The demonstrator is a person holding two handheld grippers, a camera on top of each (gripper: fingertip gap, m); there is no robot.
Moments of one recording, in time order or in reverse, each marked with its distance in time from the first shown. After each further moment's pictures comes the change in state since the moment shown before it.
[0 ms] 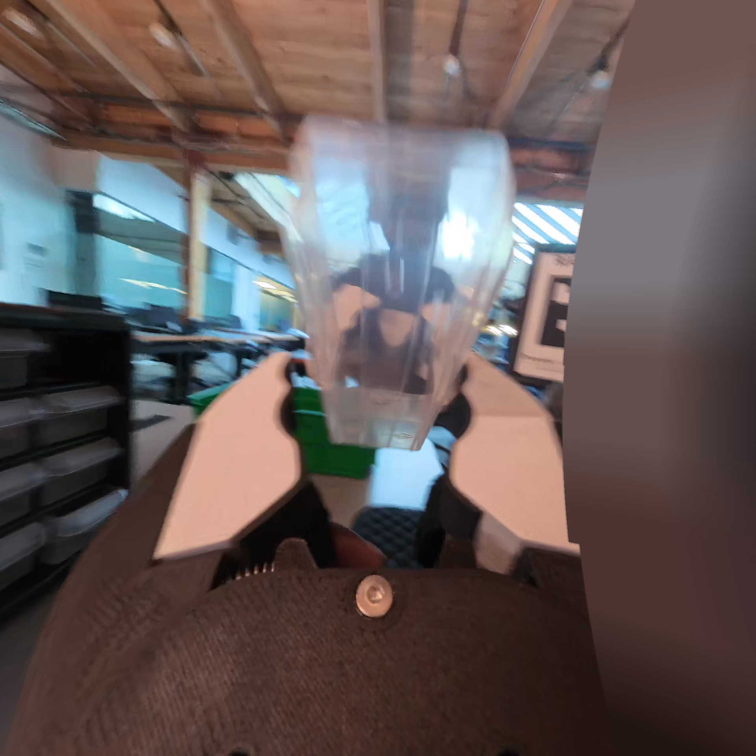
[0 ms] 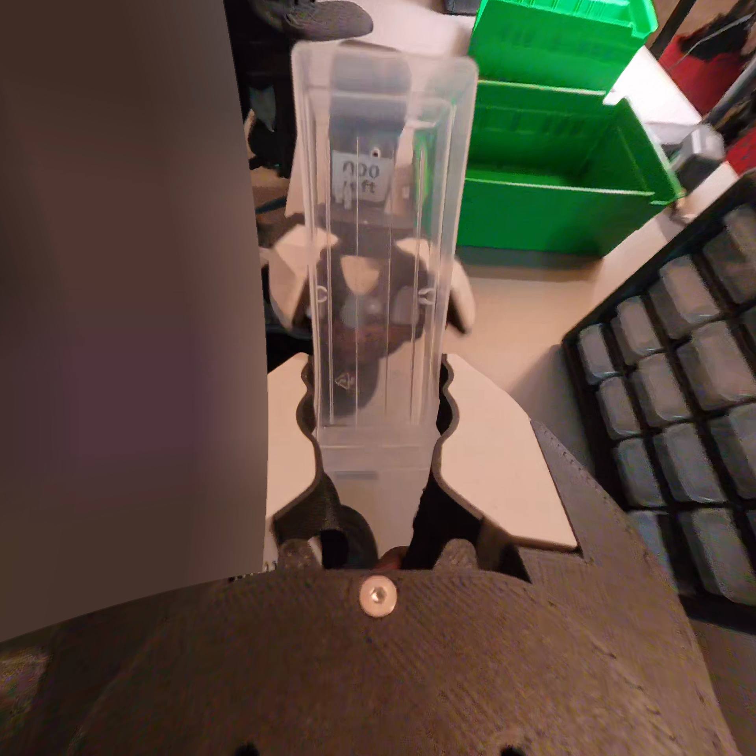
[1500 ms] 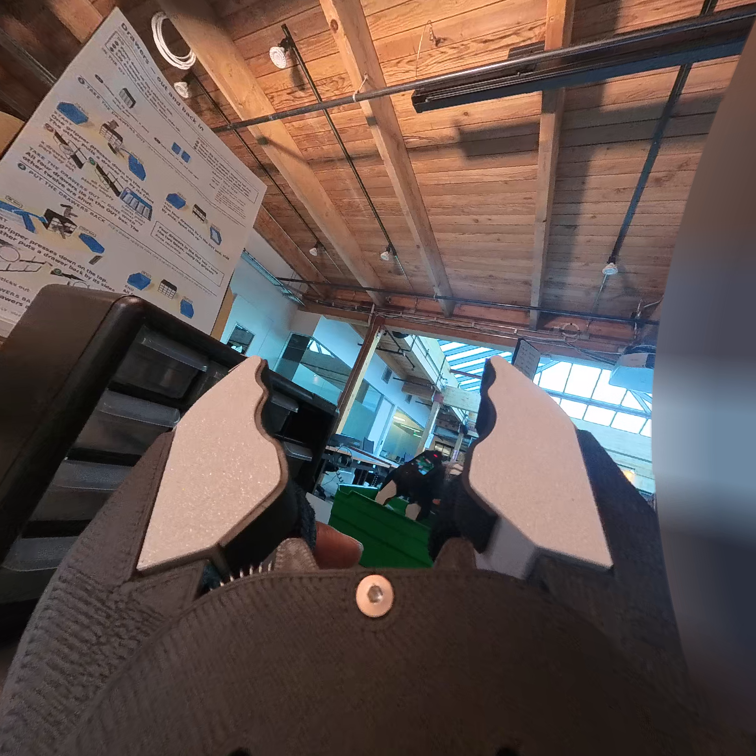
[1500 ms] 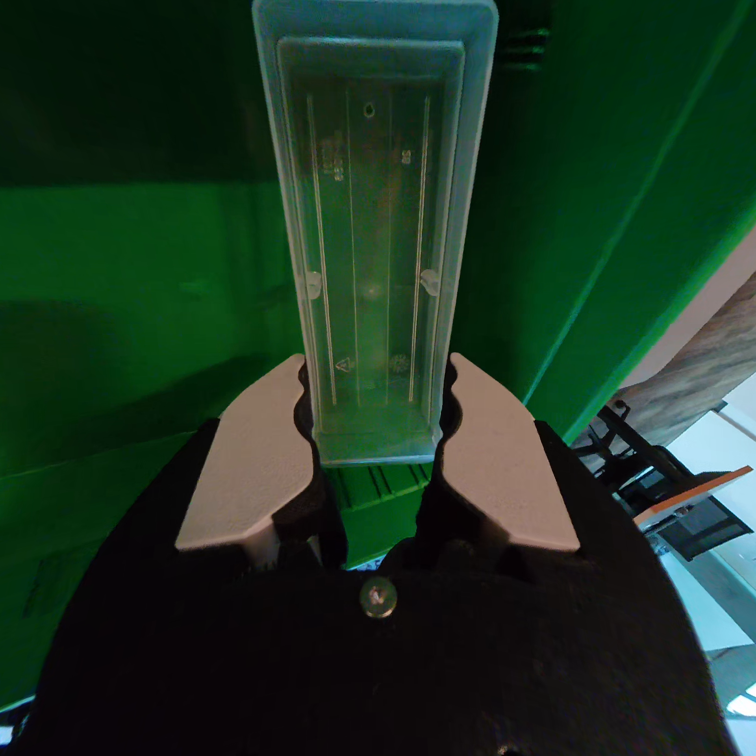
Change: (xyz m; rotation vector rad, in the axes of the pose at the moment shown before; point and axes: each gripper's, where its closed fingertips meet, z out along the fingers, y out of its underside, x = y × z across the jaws) left arm -0.070 -0.057 -0.077 0.419 -0.423 0.012; right arm 0.221 0.370 -0.282 -1.207 0.243 -0.198
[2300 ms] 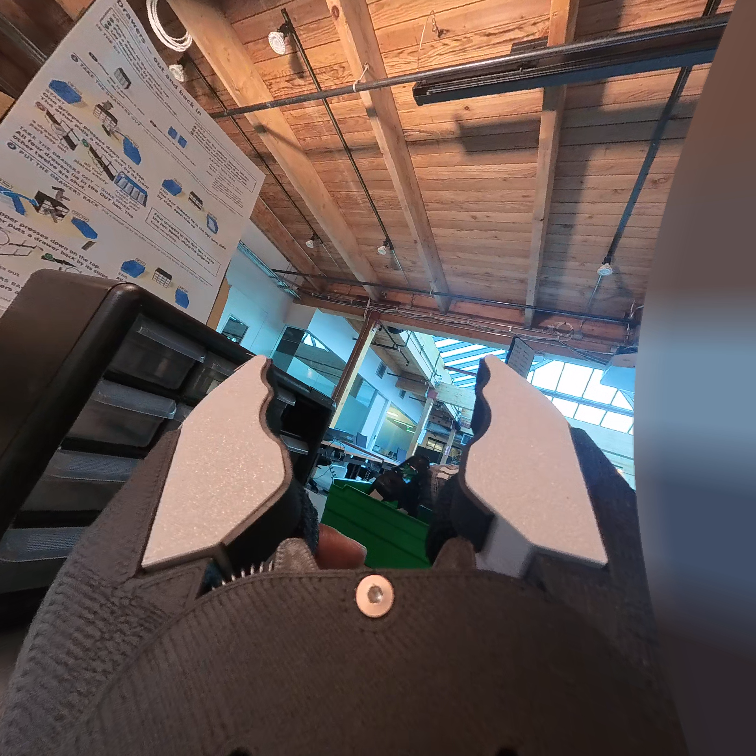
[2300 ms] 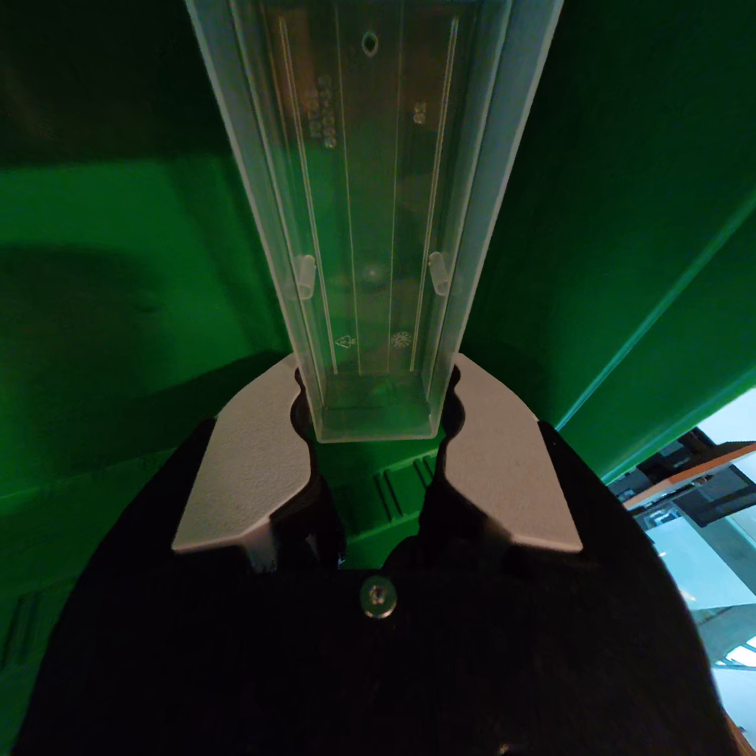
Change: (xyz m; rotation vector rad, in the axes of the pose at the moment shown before) left arm -0.002 0.003 -0.001 -0.015 0.004 -0.028; right arm -0.002 0.012 0.025 -0.097 -0.021 0.034
